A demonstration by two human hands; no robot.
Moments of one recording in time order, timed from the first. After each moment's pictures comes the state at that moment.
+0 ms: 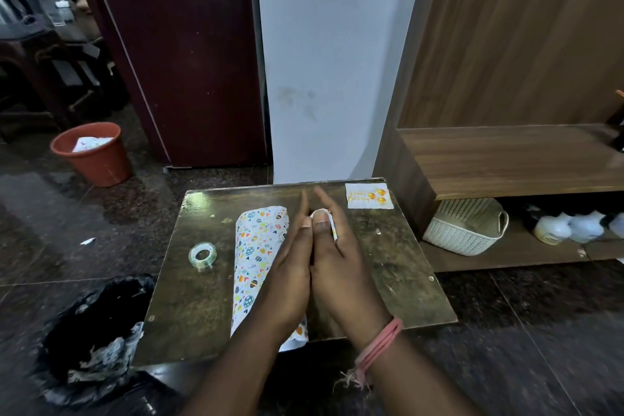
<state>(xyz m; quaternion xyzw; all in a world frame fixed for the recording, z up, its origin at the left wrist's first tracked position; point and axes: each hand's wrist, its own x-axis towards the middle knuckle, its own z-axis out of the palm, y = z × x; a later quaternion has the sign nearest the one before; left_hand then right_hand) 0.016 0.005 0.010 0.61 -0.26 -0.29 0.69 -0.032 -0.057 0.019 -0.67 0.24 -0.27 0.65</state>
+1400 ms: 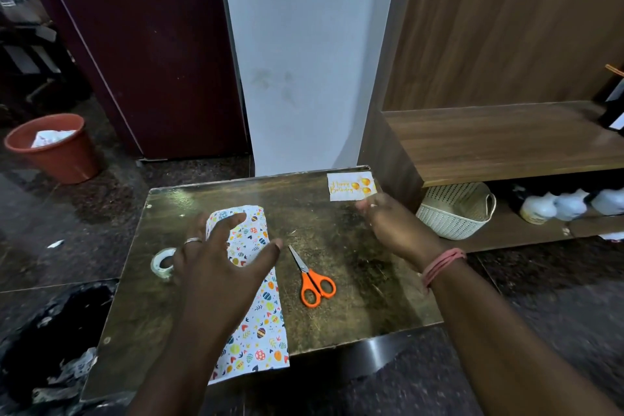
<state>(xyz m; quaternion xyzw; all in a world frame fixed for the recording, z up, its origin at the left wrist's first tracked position) 0.064 0.021 -0.019 0.89 -0.19 -0.07 0.41 -0.038 -0.223 -0.024 -0.79 0.41 -0.04 0.45</state>
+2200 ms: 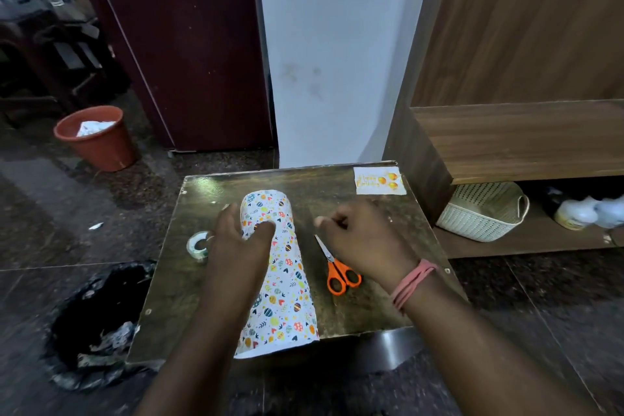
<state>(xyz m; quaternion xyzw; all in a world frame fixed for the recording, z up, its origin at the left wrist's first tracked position) 0.069 0.027 -0.015 0.80 -0.06 -0.16 0.57 -0.015 -0.131 -0.006 -0.88 0.29 -0.10 0.36</state>
